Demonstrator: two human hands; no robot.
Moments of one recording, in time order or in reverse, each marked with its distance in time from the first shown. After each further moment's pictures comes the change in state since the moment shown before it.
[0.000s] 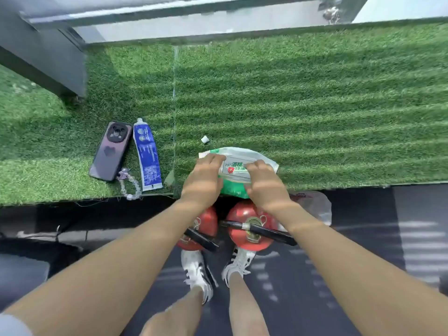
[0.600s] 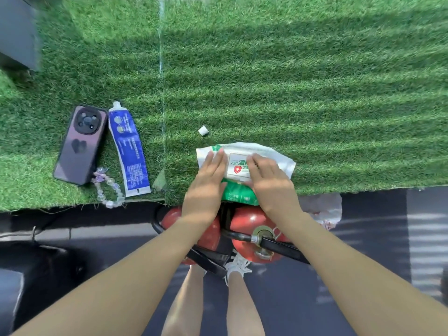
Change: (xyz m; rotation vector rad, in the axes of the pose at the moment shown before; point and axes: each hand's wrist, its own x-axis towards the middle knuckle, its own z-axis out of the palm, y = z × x) left_hand 0.030 -0.049 0.066 -0.060 0.082 0.109; right_hand 0.047 0.039 0.075 -0.327 0.460 -0.268
